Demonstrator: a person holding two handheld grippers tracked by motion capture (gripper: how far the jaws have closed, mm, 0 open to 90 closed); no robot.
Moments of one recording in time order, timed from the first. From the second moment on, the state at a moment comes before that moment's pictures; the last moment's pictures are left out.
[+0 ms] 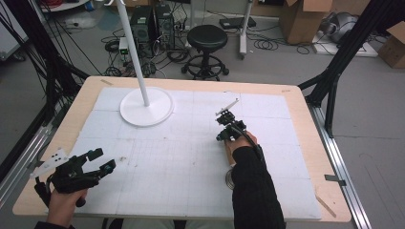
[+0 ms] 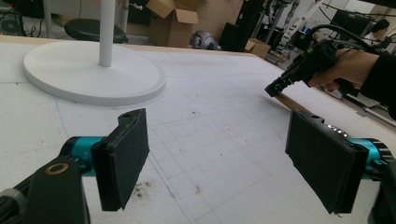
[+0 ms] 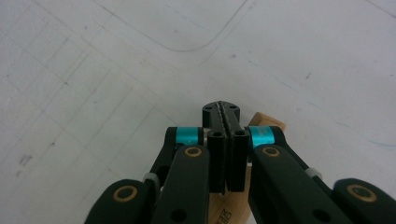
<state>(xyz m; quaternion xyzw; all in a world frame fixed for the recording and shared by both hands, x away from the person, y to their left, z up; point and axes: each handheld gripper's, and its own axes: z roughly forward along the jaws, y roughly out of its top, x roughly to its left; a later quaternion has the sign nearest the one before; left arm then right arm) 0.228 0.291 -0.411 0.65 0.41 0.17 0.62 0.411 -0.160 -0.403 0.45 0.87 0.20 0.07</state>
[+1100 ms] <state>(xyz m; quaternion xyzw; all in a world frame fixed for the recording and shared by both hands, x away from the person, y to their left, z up) 0.229 0.290 -0.412 0.66 0.41 0.17 0.61 0.429 -0.172 -0.405 0.49 0.84 0.21 0.12</state>
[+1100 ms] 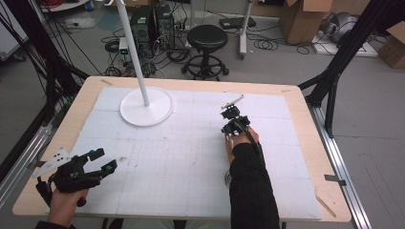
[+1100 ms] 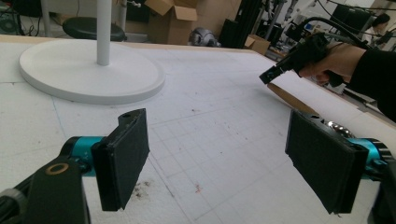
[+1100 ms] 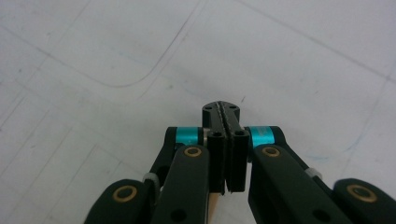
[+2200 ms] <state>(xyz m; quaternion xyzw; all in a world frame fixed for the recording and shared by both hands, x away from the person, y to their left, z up) 0.229 0.289 -0.412 0.66 0.41 0.17 0.61 0.372 -0.203 -0.424 0.47 0.83 0.30 0.08</state>
